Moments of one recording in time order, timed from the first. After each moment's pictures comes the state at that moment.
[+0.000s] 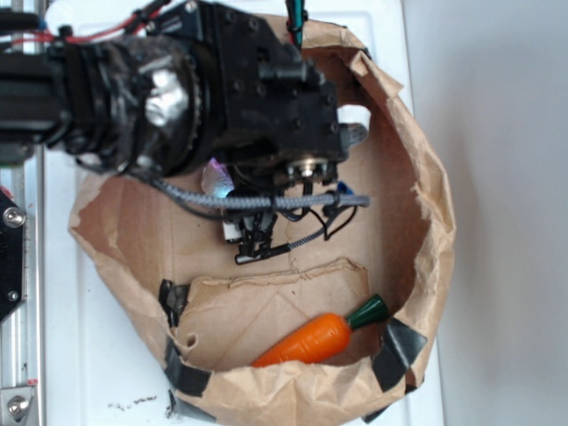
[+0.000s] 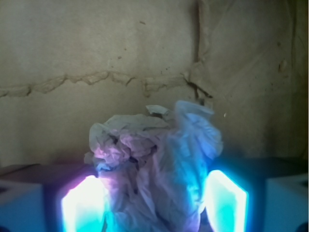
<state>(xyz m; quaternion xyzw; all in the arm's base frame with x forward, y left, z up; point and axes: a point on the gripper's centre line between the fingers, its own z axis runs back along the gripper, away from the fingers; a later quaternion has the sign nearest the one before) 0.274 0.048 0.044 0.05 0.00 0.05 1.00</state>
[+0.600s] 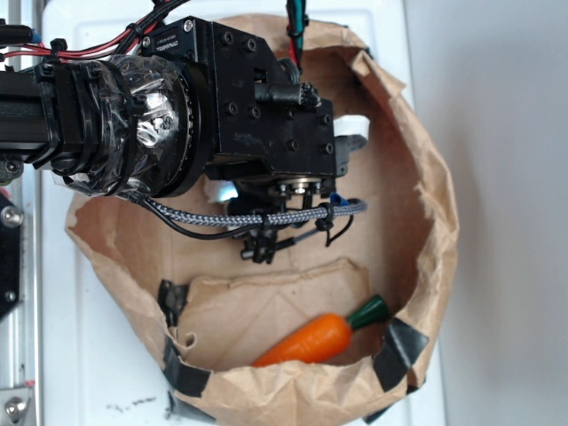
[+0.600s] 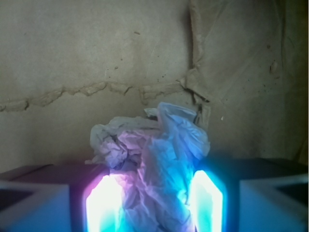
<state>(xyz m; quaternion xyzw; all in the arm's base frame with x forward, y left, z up) 0.277 0.044 0.044 0.05 -0.01 0.07 1.00</state>
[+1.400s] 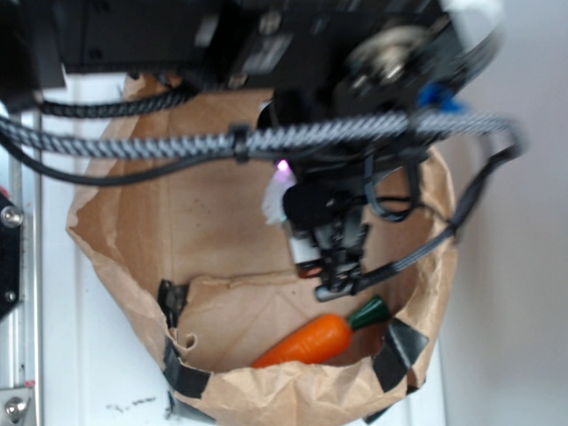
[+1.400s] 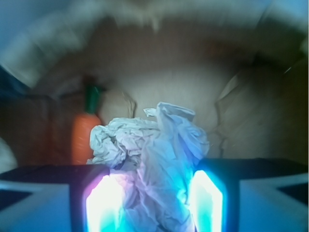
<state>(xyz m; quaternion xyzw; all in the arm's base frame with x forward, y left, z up) 0.304 0.030 0.189 -0.06 -0.10 0.09 0.99</state>
